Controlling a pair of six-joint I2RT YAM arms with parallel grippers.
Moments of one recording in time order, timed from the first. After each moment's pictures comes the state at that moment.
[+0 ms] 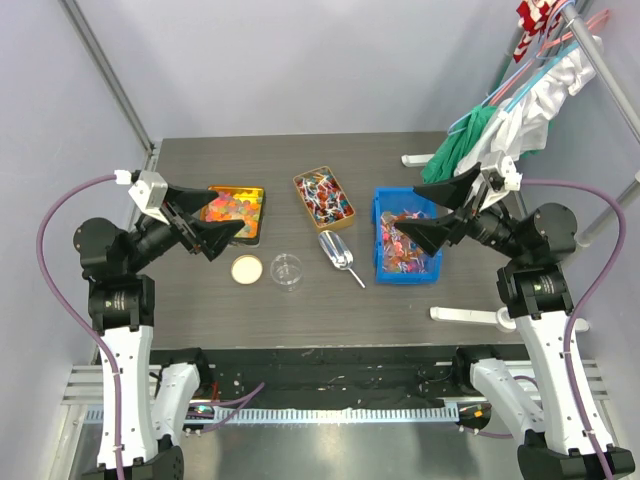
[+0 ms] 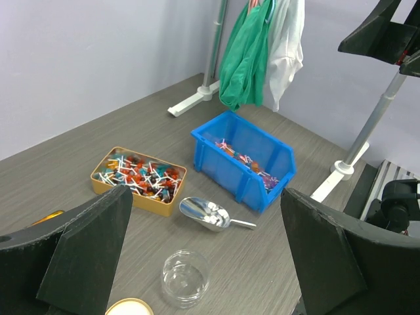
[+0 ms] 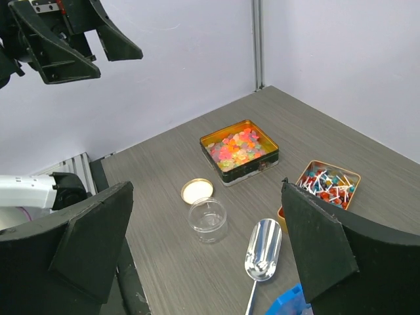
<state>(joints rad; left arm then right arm) 0.15 0.72 0.98 -0.09 1.01 -0.29 0.09 0.75 0.98 0.04 -0.93 0.34</state>
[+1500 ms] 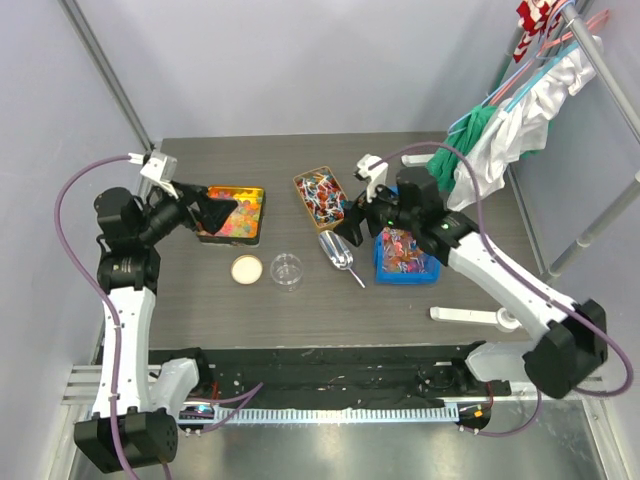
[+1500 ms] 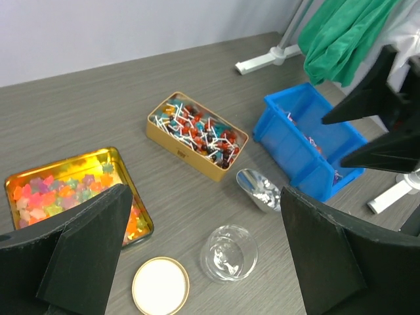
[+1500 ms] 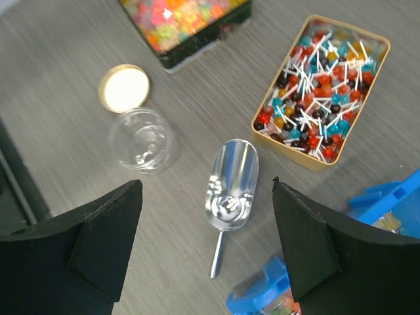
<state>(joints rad) 0.16 0.90 0.98 -0.19 0.81 -0.16 0.55 1.26 1.09 -0.23 -0.39 -0.05</state>
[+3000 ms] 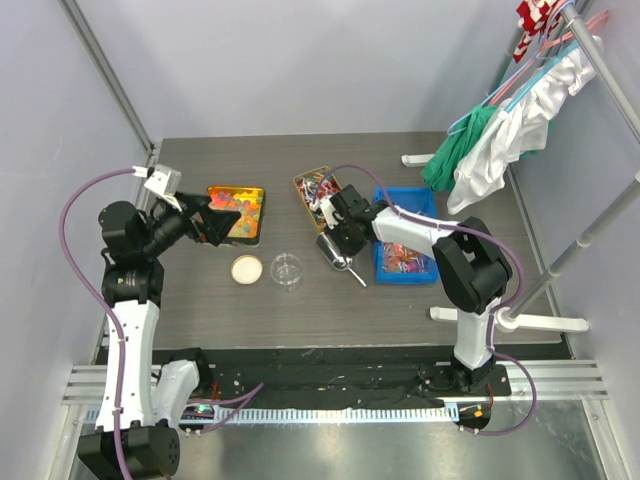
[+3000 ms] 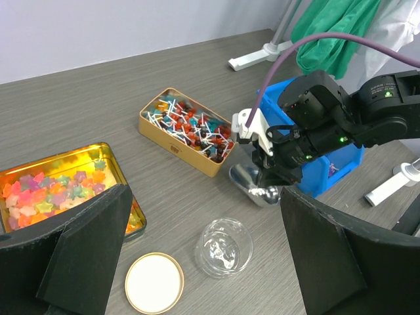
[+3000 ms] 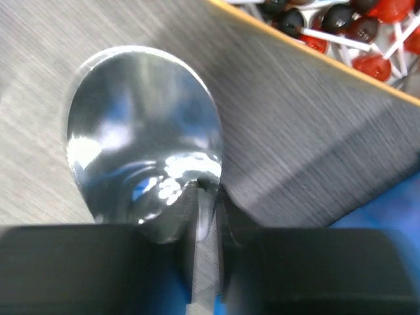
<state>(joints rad) 0.15 0.82 0.88 -0.16 0.81 -0.16 0.65 1.92 1.31 -0.48 -0.05 -0.16</state>
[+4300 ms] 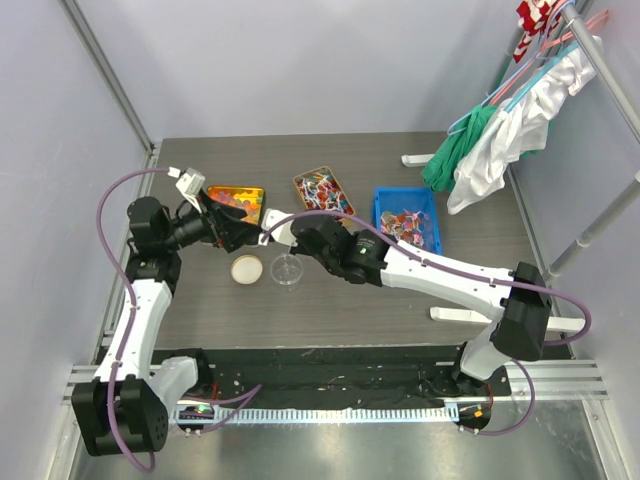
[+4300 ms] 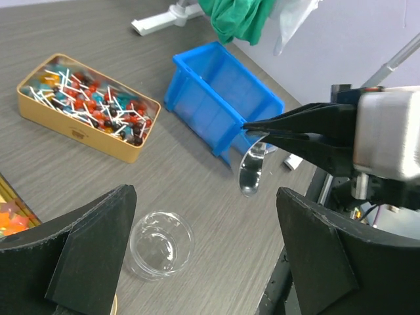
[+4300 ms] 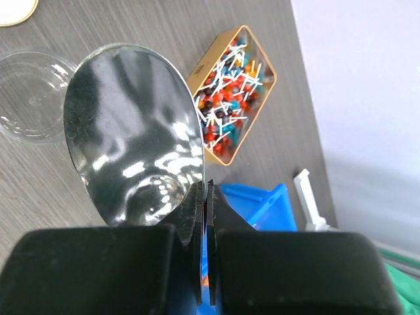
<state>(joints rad) 0.07 0.98 0.74 0.12 1.06 -0.34 1.09 1.58 1.39 -0.45 0.50 -0.54</state>
